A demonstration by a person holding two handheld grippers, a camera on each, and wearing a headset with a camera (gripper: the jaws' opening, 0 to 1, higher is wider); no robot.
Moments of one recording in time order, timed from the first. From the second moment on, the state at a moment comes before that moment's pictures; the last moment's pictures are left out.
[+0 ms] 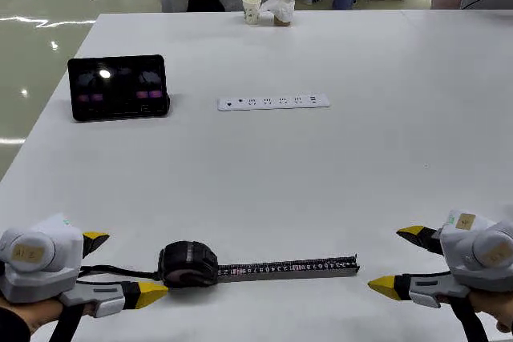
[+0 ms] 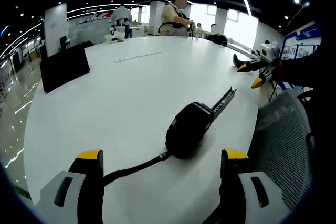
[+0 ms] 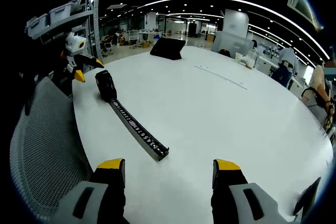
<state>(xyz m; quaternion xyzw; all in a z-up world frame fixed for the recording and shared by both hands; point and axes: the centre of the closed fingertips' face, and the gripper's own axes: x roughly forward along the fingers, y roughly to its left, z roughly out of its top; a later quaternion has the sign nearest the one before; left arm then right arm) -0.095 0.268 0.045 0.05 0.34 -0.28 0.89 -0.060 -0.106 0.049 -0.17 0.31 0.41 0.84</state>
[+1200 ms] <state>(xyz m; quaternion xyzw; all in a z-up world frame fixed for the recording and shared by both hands) -0.120 0.267 0.058 0.03 0.30 -0.28 0.91 -0.102 -0.146 0.041 -0.13 0.33 0.36 0.86</state>
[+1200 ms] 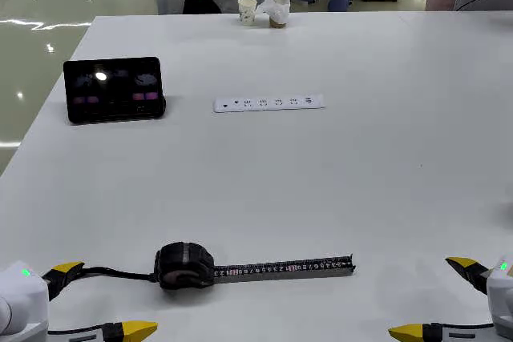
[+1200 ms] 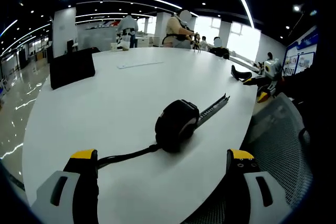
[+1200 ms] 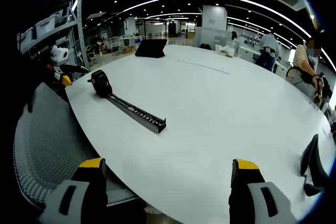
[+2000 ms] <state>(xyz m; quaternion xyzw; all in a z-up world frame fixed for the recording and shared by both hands) -0.097 0.236 0.062 0.02 0.31 -0.23 0.92 -0.088 -0.141 0.044 -0.17 0.33 0.39 0.85</state>
